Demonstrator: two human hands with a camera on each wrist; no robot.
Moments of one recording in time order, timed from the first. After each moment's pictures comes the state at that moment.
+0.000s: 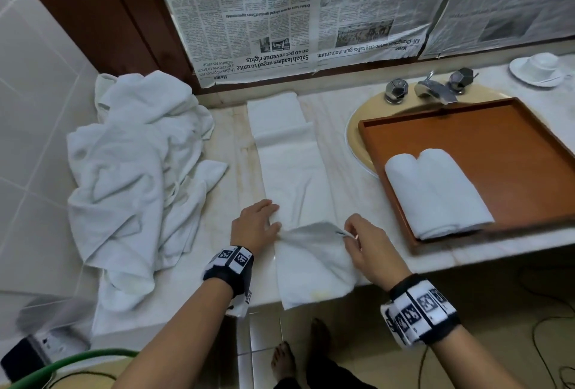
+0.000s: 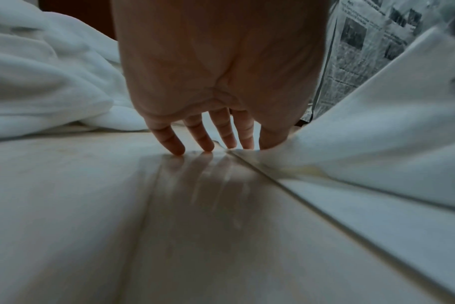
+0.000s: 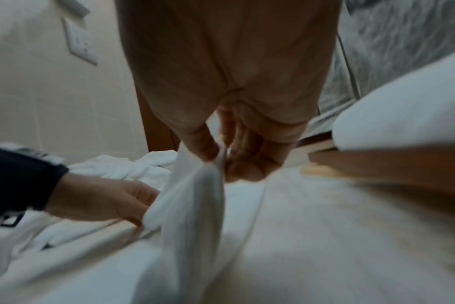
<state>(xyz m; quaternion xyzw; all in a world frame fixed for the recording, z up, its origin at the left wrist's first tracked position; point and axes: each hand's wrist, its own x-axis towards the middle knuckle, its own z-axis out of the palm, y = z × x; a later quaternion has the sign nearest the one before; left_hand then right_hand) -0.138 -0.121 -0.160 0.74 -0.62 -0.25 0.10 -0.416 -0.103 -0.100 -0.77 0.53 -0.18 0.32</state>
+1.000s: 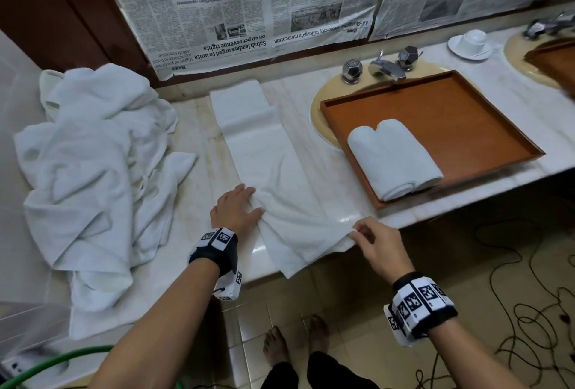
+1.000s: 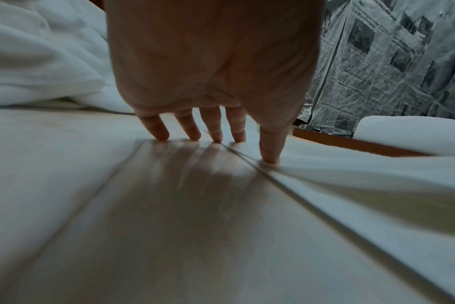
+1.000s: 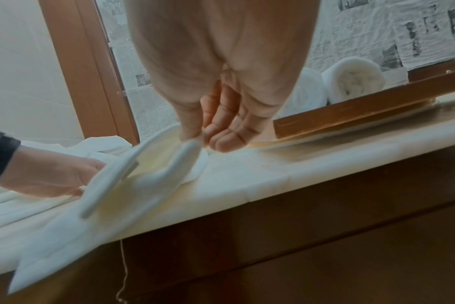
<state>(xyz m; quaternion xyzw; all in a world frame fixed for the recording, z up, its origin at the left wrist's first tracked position) -0.146 -0.118 -0.162 0.74 -0.62 -0.26 0.07 -0.479 -0.038 -0.136 -0.66 0.63 -0.28 0.30</state>
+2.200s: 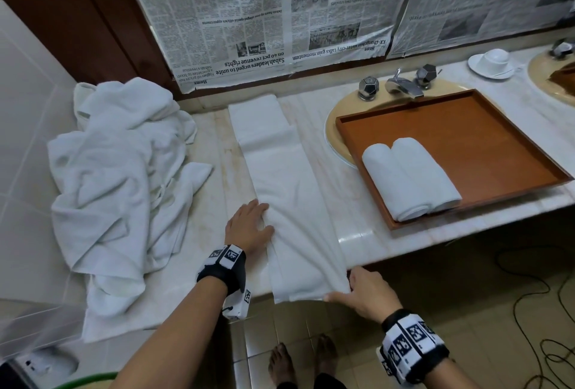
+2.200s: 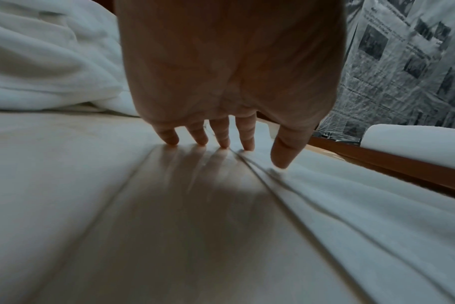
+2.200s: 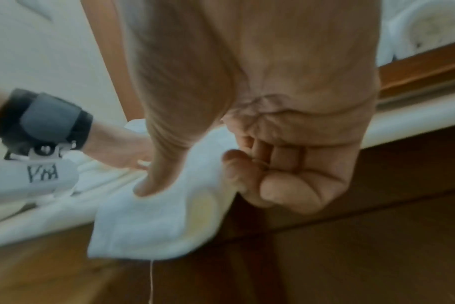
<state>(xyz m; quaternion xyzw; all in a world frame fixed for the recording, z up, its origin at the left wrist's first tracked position) -0.148 -0.107 -0.160 0.72 -0.62 -0.29 0.09 -0.434 -0.017 -0.132 -0.62 0.66 0.06 0.41</state>
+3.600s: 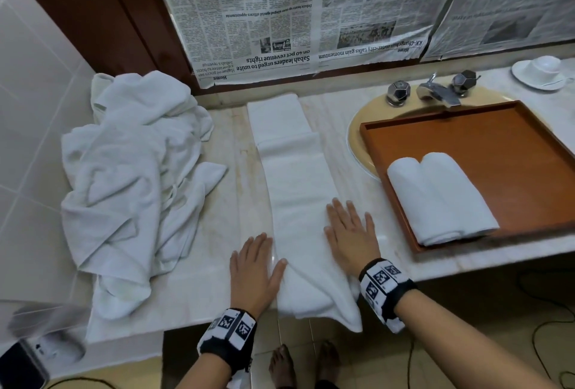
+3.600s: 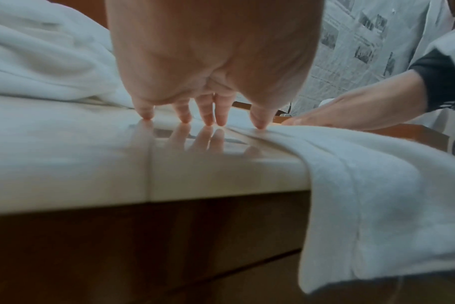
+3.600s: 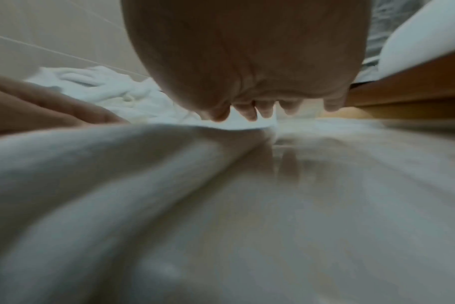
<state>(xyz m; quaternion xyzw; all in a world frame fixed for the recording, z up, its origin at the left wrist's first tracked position) -0.166 -0.031 -0.175 0.75 -0.62 -0.18 0.14 -0.381 -0.137 -0.156 -0.79 0.58 0.06 0.20</state>
